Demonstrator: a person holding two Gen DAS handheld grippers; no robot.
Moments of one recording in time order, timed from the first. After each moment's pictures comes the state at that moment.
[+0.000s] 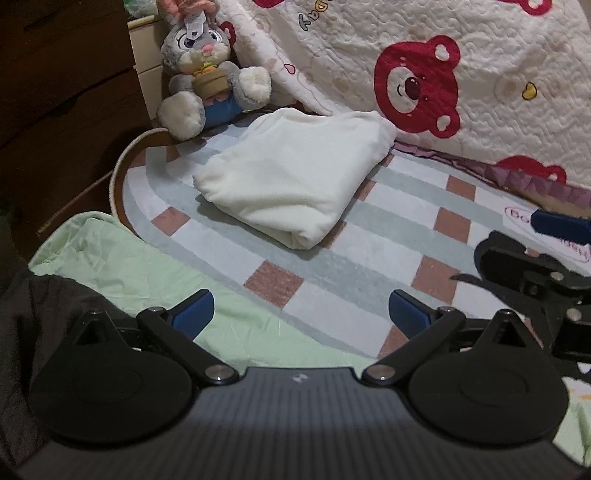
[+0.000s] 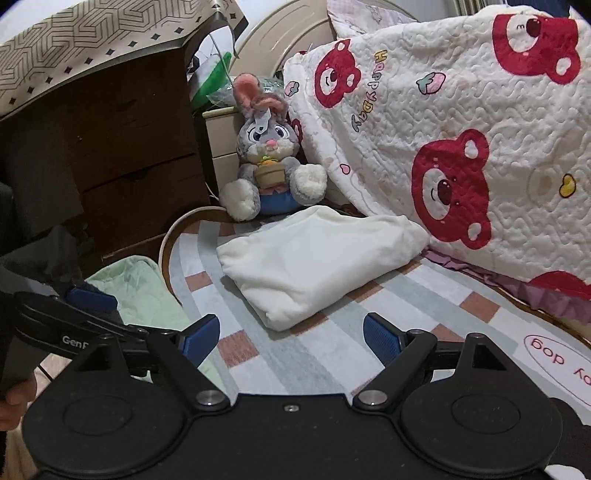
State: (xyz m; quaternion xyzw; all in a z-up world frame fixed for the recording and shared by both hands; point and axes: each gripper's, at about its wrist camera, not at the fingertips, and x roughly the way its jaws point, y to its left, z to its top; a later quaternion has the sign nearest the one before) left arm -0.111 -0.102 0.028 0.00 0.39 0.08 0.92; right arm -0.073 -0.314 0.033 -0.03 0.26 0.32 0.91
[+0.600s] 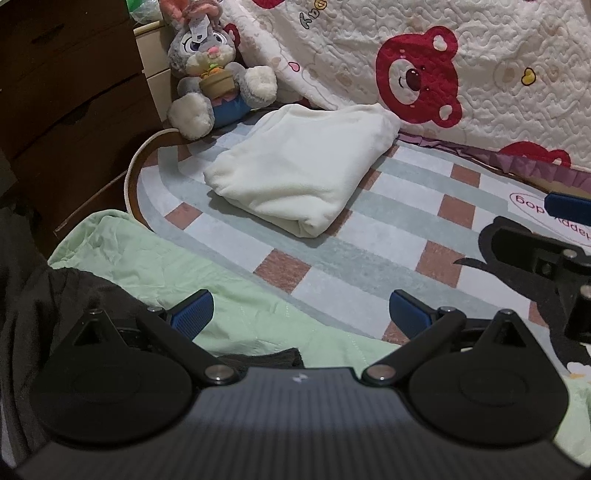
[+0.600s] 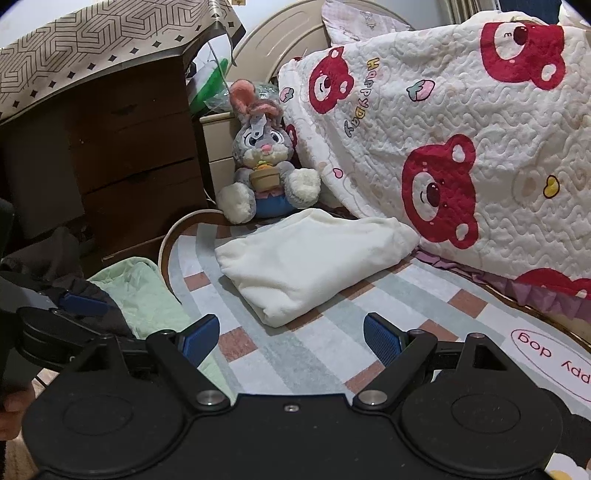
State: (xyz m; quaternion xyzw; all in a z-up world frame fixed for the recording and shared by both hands) left arm -0.127 -0.114 0.031 0.01 0.40 0.09 0.91; right arm -0.090 -0.324 0.040 -0.02 0.25 0.31 0.92
